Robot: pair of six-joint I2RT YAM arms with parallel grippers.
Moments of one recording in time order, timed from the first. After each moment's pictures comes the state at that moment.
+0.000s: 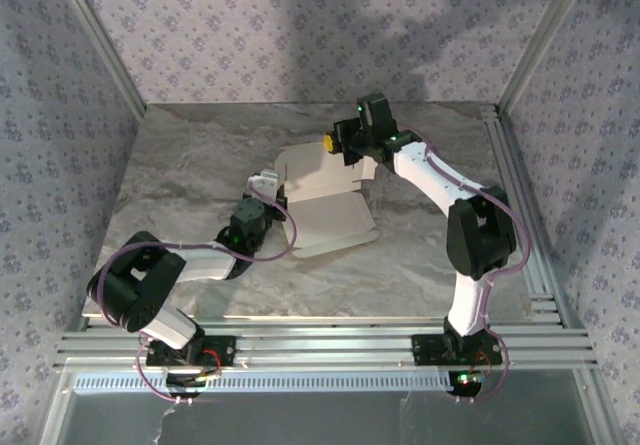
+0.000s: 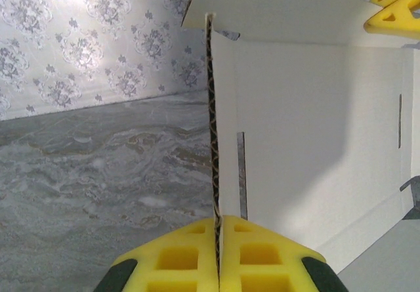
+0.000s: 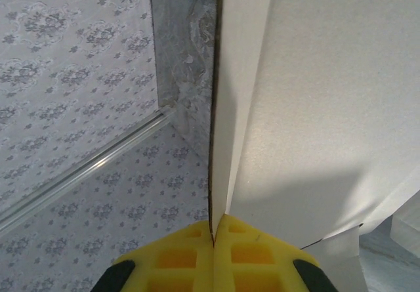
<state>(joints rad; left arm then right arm) -0.66 1.52 0.48 0.89 -0.39 -0.07 0.45 1.88 1.57 -0.29 -0.38 1.72</state>
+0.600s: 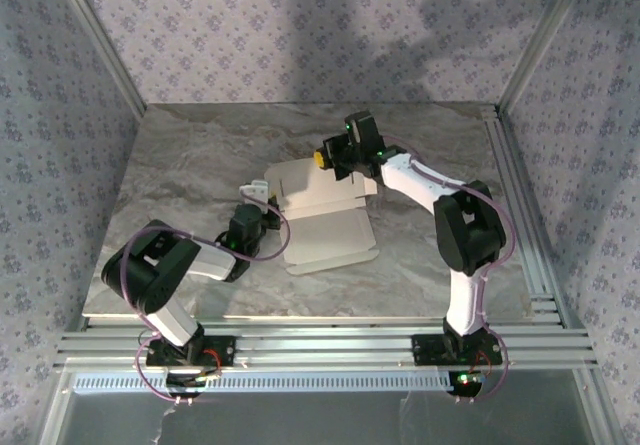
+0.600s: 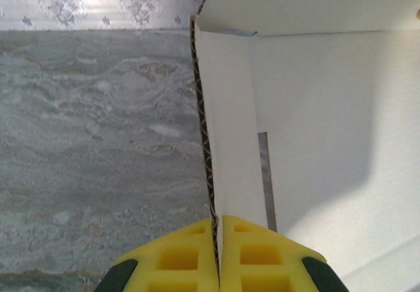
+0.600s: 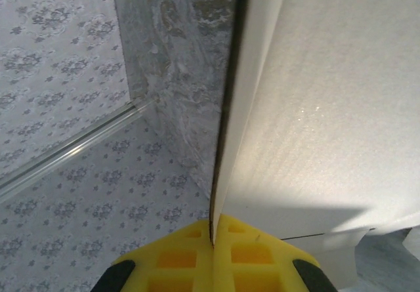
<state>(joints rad) -0.60 1.64 0.42 0.94 -0.35 -0.22 0.50 1.93 1.44 -0.13 -0.38 1.69</state>
